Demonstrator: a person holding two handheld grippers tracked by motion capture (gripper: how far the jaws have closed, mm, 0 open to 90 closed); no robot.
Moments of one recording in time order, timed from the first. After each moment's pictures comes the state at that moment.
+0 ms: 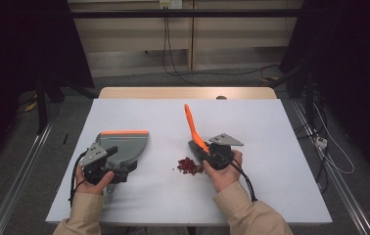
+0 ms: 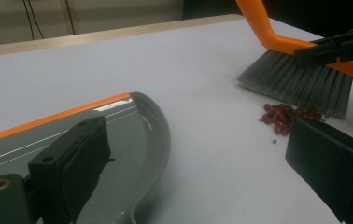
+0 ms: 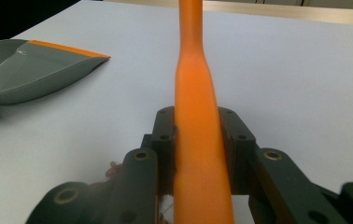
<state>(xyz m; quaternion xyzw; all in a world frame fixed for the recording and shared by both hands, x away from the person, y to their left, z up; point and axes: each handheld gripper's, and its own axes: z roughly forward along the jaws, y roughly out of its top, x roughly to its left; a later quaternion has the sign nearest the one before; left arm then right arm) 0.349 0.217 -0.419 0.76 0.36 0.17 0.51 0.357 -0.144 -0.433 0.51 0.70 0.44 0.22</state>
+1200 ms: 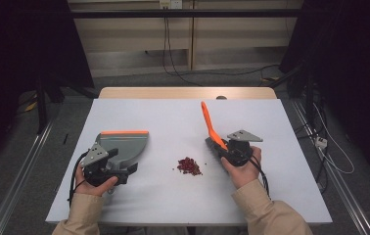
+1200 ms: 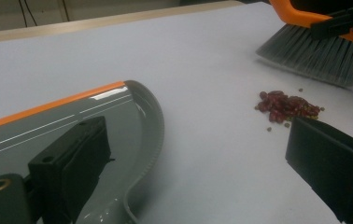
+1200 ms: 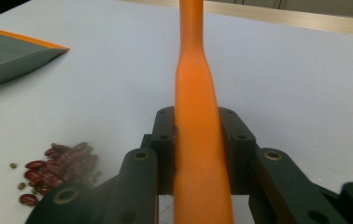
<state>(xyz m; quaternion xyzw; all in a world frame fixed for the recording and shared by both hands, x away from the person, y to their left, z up) 0.346 0.216 -0.417 0.77 0.37 0.16 0.49 0.358 -0.196 -0.424 0.51 0.71 0.42 0.24</state>
